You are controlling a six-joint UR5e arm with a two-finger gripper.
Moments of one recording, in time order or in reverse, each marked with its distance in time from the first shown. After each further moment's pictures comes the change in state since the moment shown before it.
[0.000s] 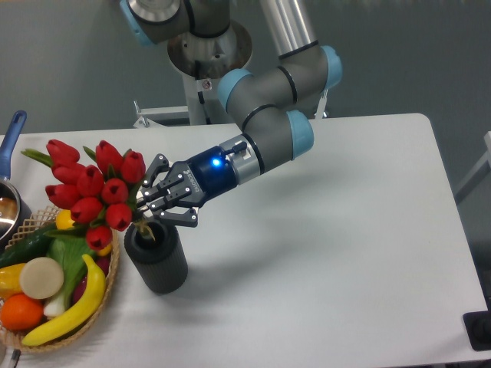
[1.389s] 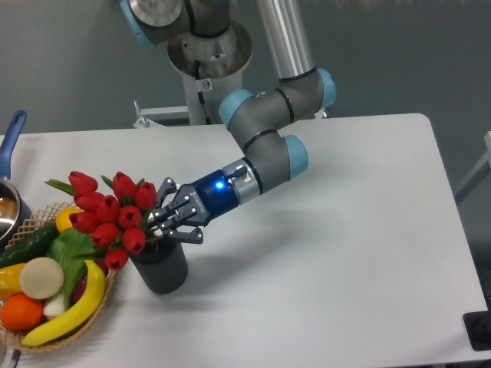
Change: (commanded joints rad) arm 0.003 -0.086 -0.029 0.003 0.009 0.126
